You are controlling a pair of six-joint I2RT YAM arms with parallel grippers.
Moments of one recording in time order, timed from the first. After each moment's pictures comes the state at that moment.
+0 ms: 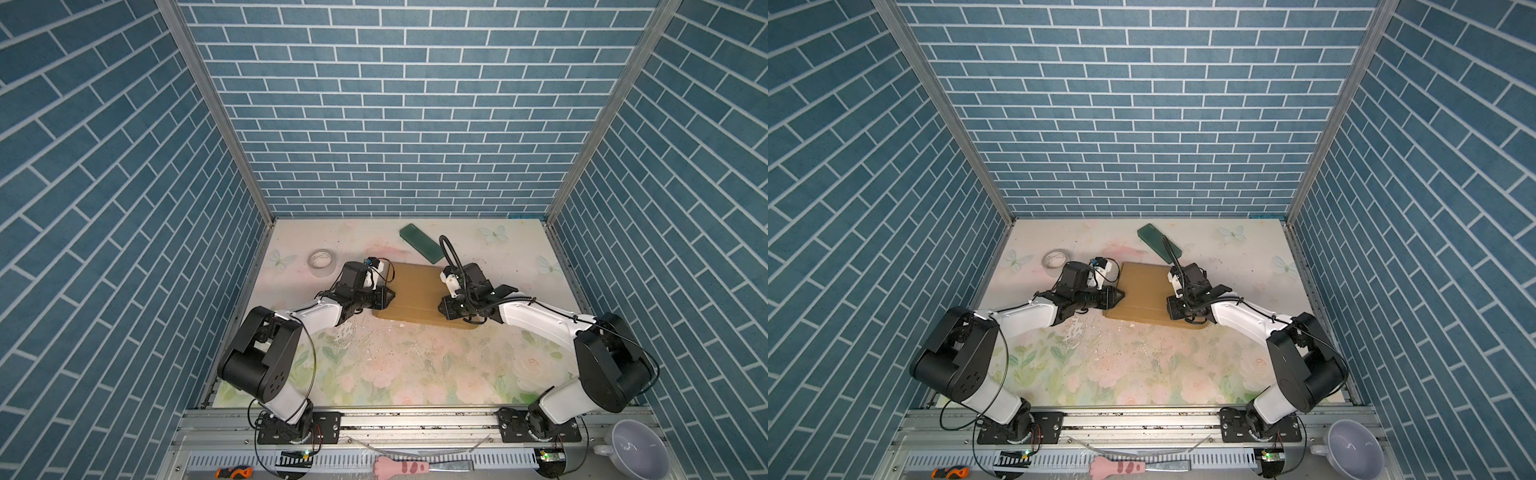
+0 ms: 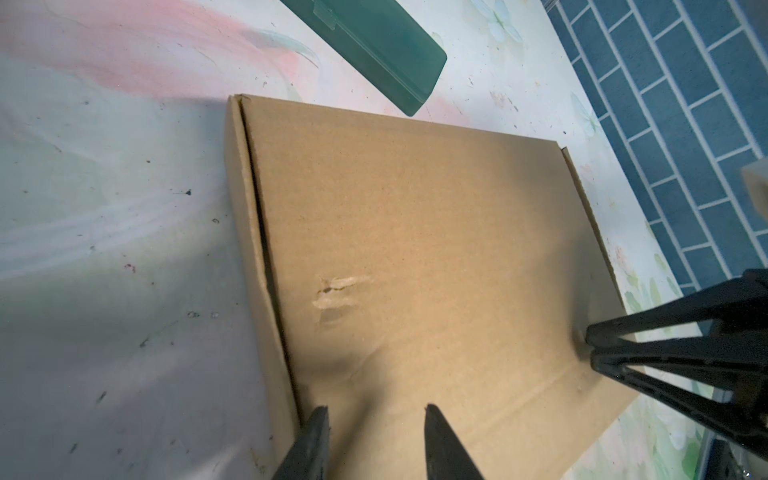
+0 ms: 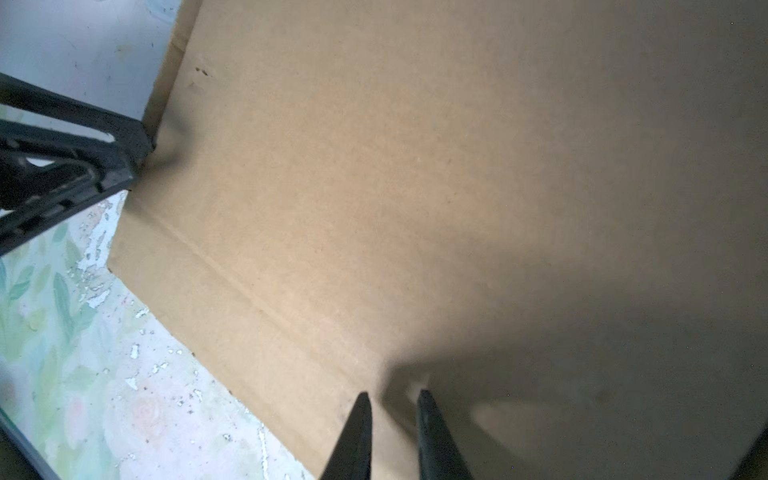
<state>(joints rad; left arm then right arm) -0.43 1.58 0.78 0.06 0.38 -0.33 0.63 1.52 0.91 -0.36 -0.20 0.32</state>
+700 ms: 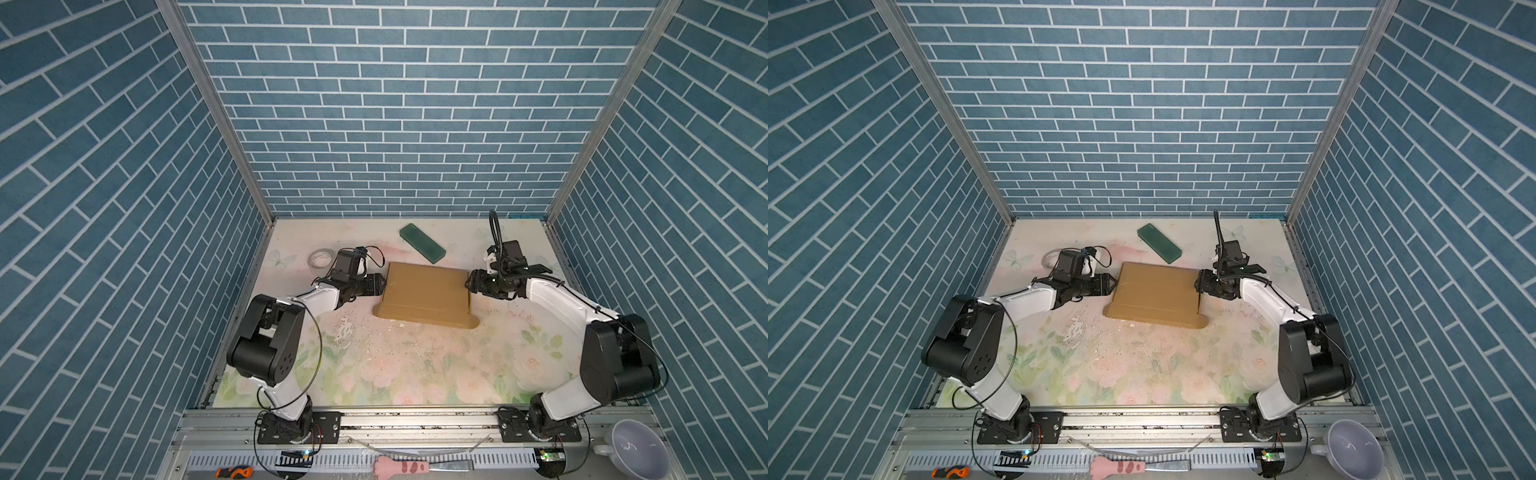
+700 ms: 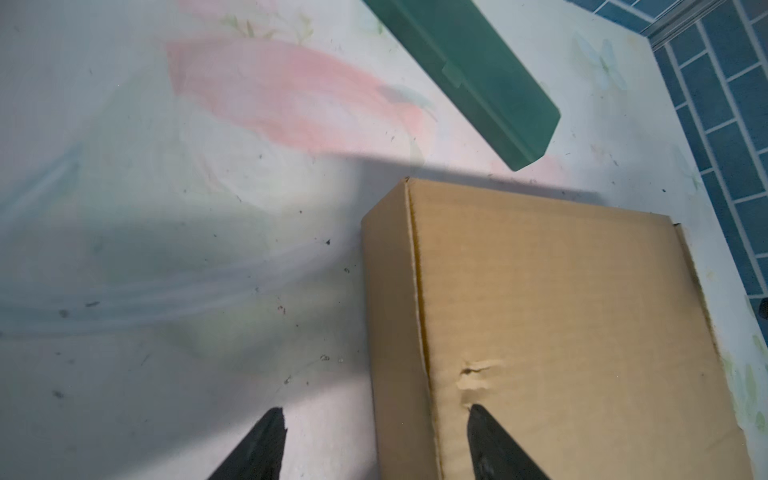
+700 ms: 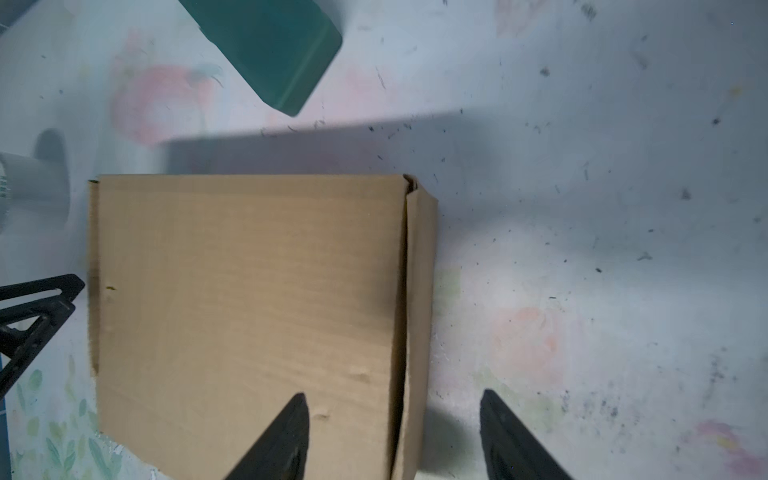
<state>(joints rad) -0.33 1.71 0.92 -0.01 0.29 -0.35 0.30 1.57 1.04 -0.53 -0.23 0.43</state>
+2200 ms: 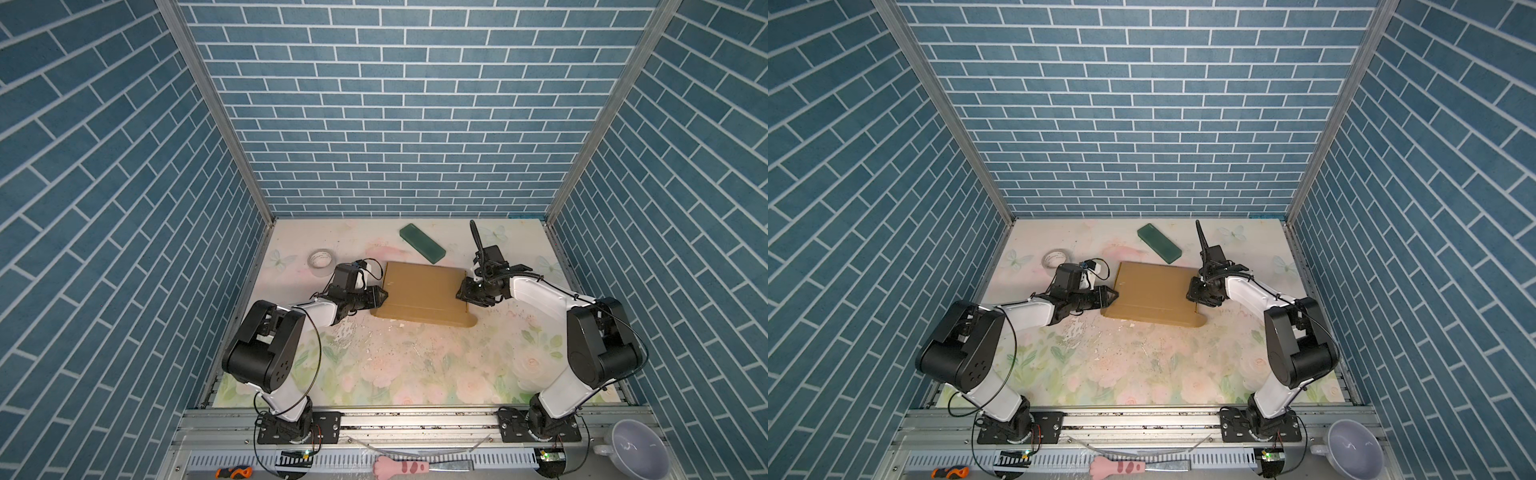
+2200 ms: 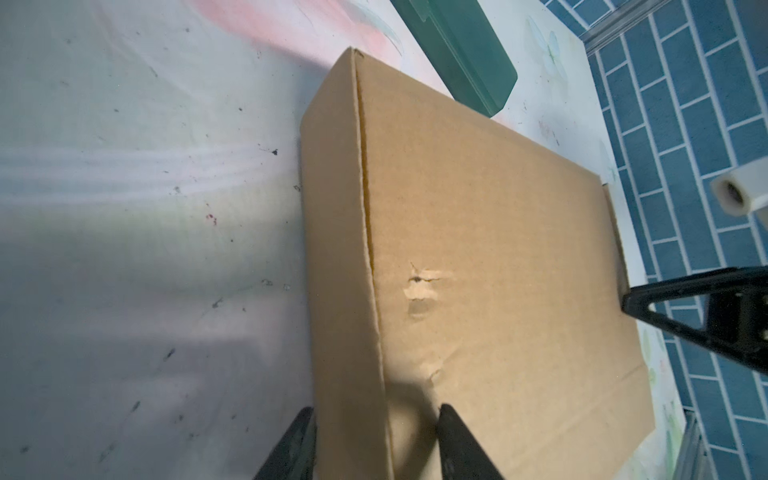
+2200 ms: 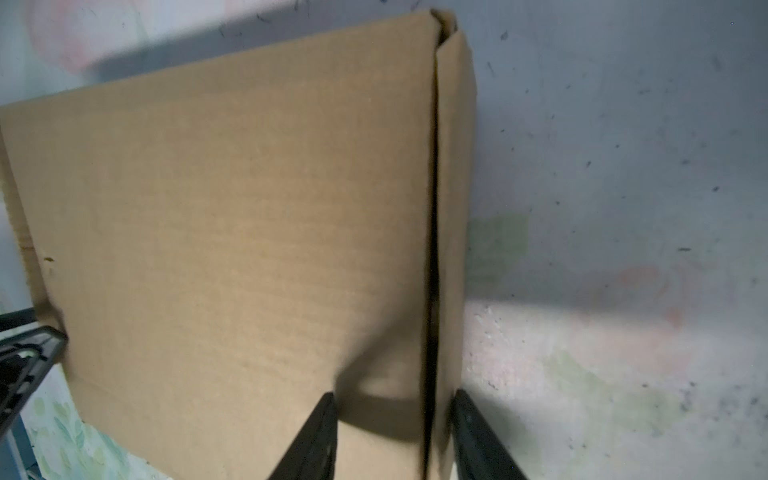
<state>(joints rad) -0.35 1.65 0.73 0.18 0.42 -0.48 0.40 1.65 1.06 -0.55 -0.25 0.52</state>
